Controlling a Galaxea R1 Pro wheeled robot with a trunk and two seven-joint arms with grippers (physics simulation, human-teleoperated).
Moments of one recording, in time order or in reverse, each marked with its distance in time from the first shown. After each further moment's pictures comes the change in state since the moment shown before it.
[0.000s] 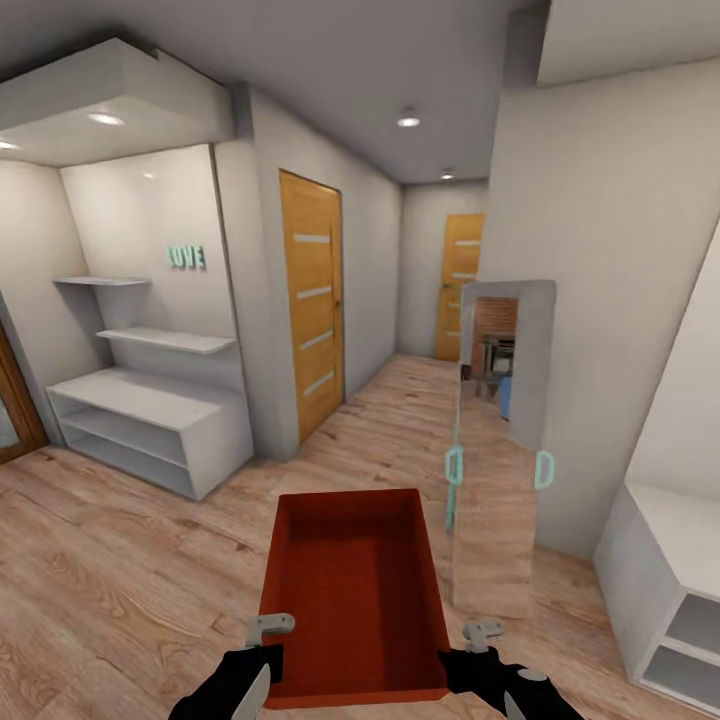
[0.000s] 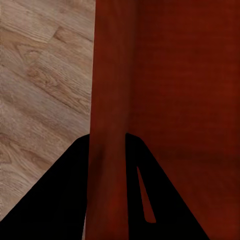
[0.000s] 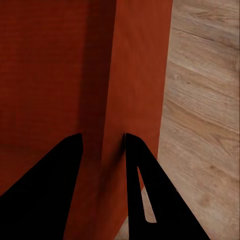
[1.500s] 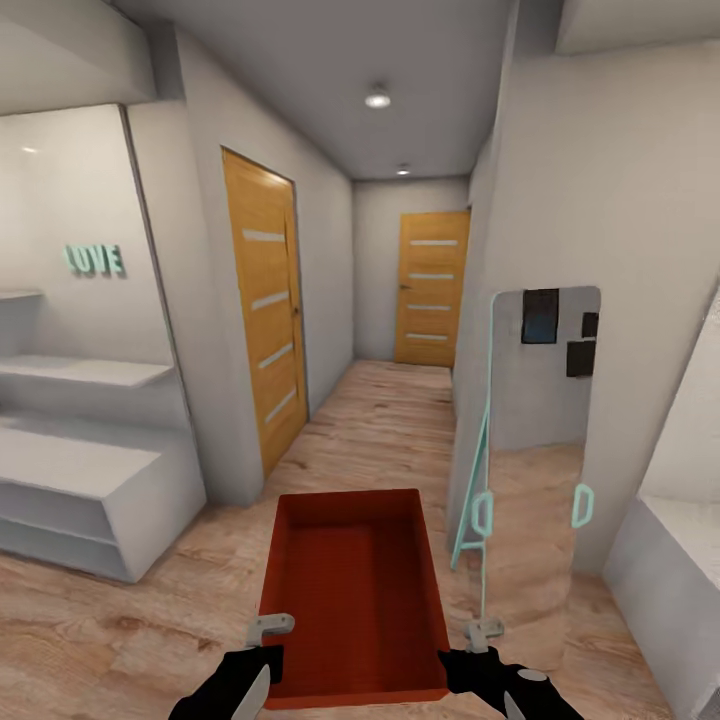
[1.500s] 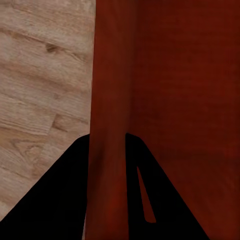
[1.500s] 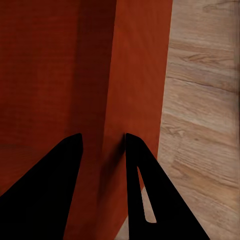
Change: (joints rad) left arm 0.000 0.000 0.002 0.003 0.000 -0.003 -0.001; right arm 0.000 0.000 0.002 0.000 -0.001 0.000 -0.001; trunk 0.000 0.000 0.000
